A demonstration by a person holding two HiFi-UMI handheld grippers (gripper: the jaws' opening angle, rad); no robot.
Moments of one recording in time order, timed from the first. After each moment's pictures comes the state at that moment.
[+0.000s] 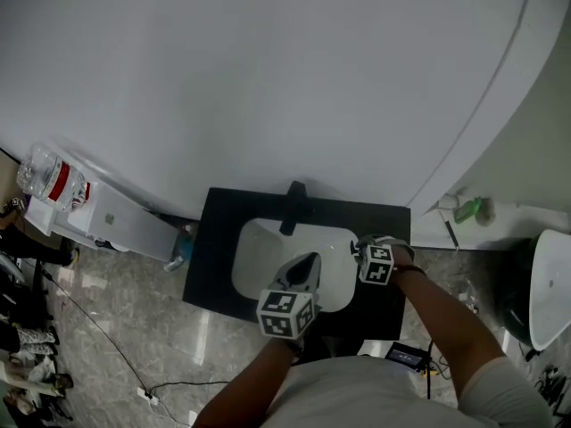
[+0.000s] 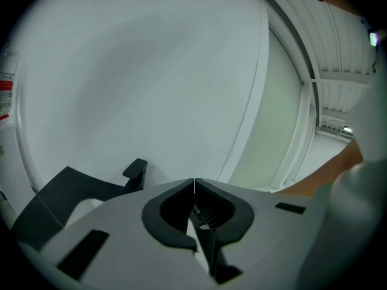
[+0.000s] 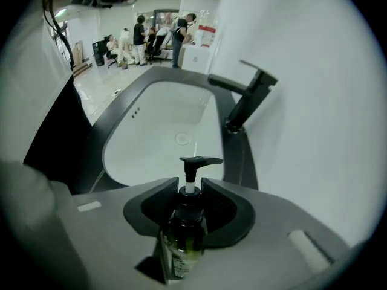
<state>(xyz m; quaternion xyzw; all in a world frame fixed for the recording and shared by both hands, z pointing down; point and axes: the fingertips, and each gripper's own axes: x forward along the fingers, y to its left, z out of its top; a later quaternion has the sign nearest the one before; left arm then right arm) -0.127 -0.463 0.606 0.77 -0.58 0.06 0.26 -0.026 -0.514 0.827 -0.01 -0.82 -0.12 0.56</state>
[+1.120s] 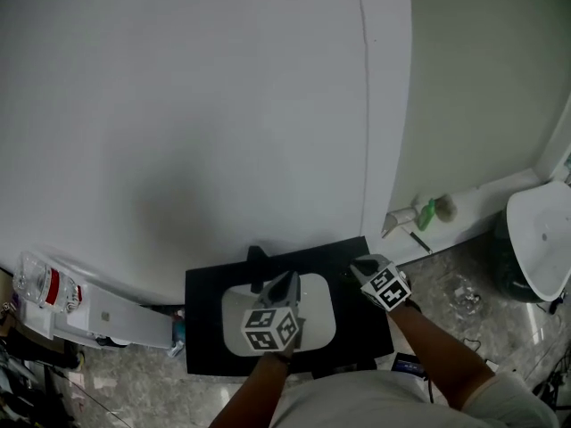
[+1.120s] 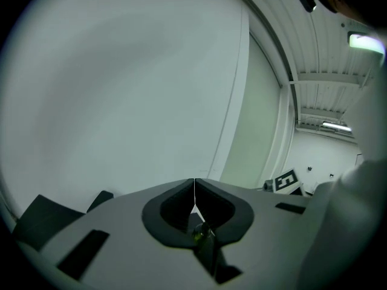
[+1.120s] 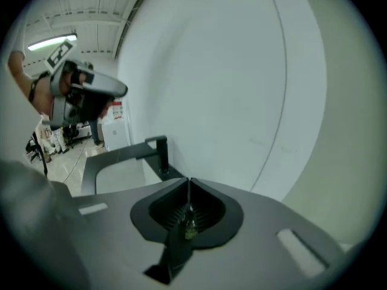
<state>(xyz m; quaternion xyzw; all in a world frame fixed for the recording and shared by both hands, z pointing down) -0.065 -0.513 0.536 0.82 -0.53 0.05 0.20 0.081 -0.549 0.649 0.35 -0.89 0.07 0.28</state>
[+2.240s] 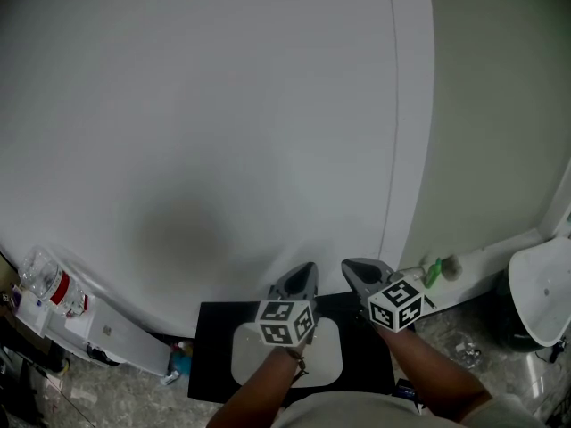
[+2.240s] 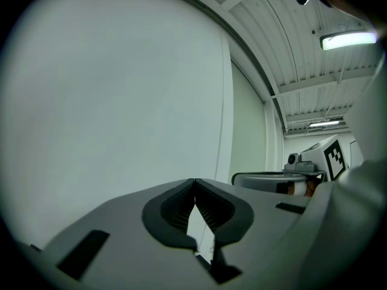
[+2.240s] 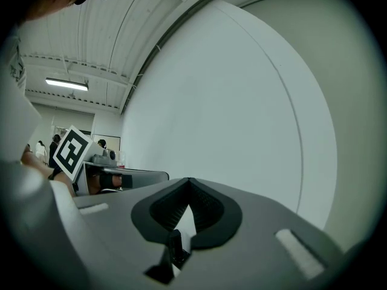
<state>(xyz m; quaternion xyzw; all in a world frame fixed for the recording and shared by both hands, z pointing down) -0.061 -0.549 0.385 0.85 -0.51 -0.03 0.09 0.009 -0.539 0.377 0.35 -0.93 0.02 0.02</state>
